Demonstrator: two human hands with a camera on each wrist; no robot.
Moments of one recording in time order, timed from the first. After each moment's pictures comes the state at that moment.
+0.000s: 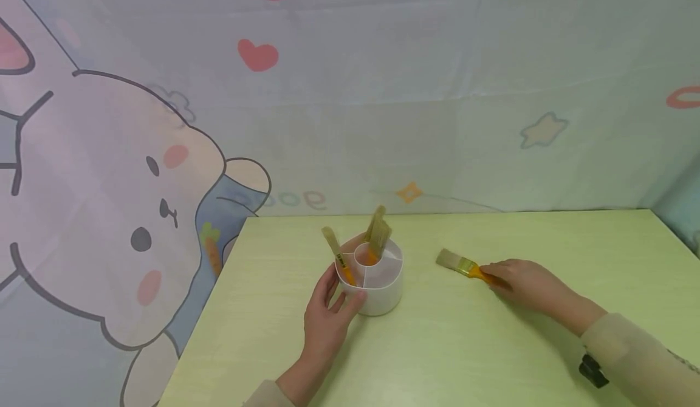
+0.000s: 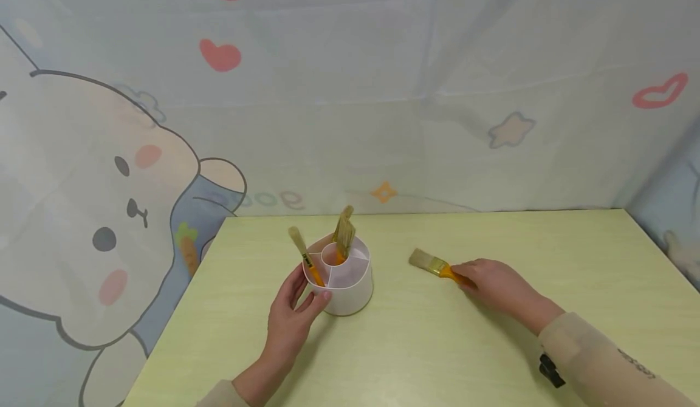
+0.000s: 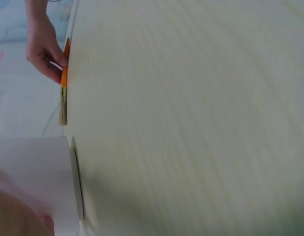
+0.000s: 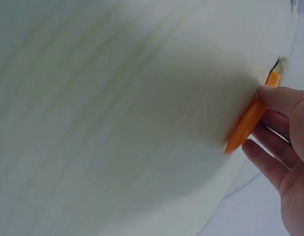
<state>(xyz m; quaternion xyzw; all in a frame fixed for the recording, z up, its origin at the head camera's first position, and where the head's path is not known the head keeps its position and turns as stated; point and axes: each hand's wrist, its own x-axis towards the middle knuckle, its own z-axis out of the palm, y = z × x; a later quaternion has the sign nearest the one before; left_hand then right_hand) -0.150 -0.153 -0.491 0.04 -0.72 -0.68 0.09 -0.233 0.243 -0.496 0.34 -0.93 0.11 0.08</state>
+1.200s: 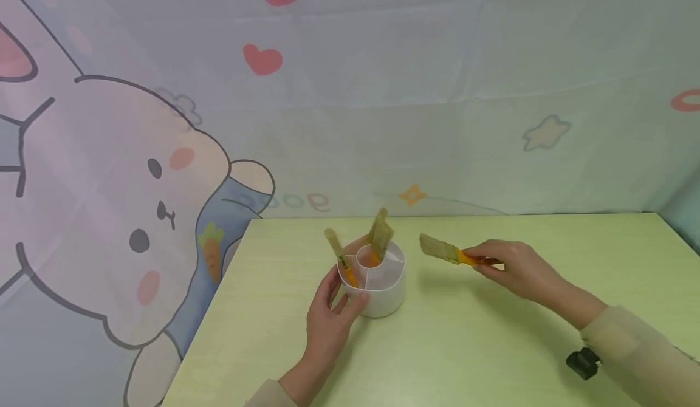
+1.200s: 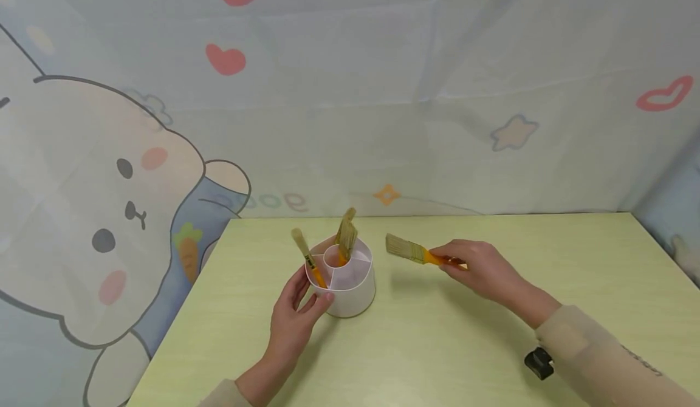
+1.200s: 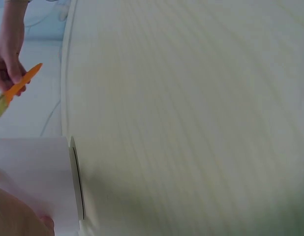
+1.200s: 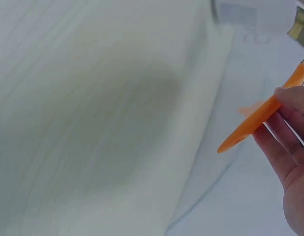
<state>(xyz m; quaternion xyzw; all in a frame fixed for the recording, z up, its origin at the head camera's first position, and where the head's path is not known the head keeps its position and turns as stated) -0.149 -0.152 -0.490 0.03 -0.72 -0.68 0.09 -0.234 0.213 -0.450 0.37 -0.87 0.29 0.14</state>
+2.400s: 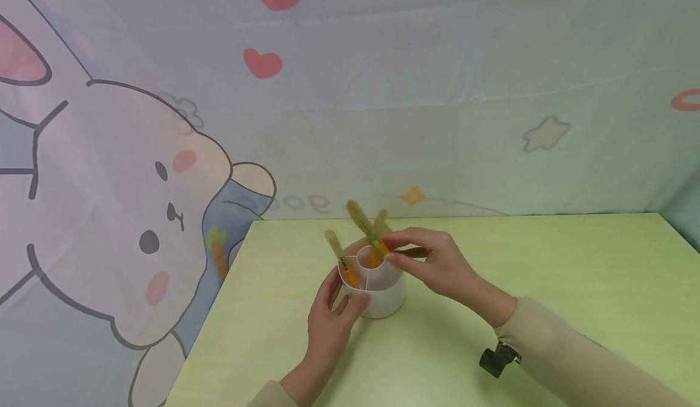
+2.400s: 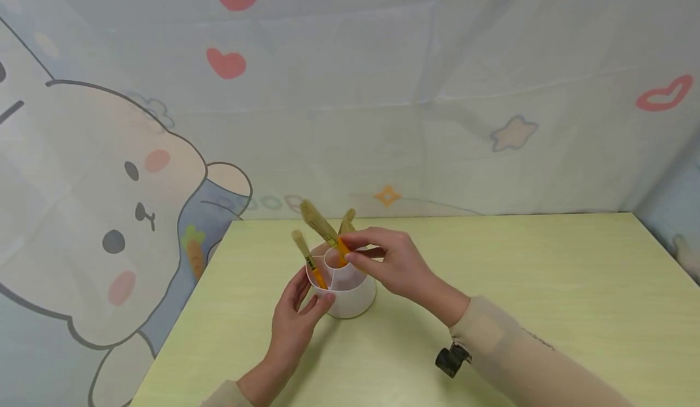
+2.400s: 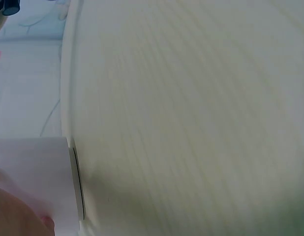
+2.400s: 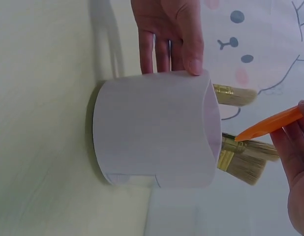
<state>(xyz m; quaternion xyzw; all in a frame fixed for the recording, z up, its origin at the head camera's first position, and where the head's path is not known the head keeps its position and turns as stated) -0.149 -0.152 -0.491 0.03 -0.73 -0.68 0.10 -0.214 0.075 -0.398 0.38 -0.72 0.57 0.09</state>
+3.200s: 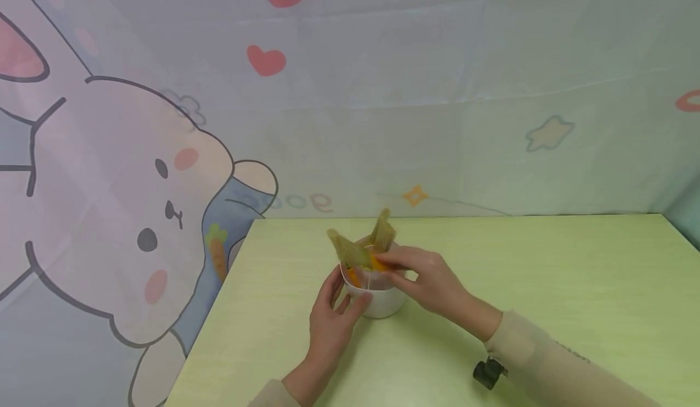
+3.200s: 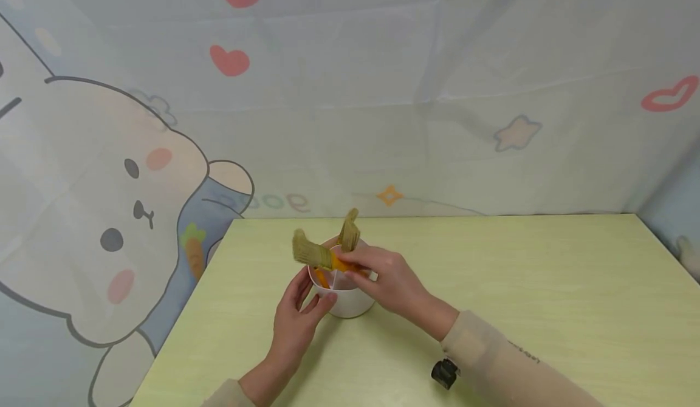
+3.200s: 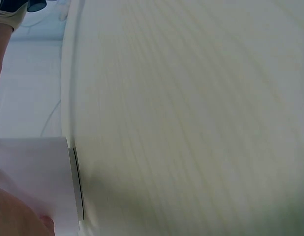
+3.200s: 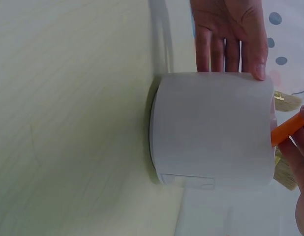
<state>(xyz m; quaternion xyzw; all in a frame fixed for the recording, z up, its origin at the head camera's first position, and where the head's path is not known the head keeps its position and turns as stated) -0.154 -0.145 -0.491 0.02 -0.72 -0.68 0.10 -0.224 0.066 -0.443 0.45 -0.75 0.44 0.22</state>
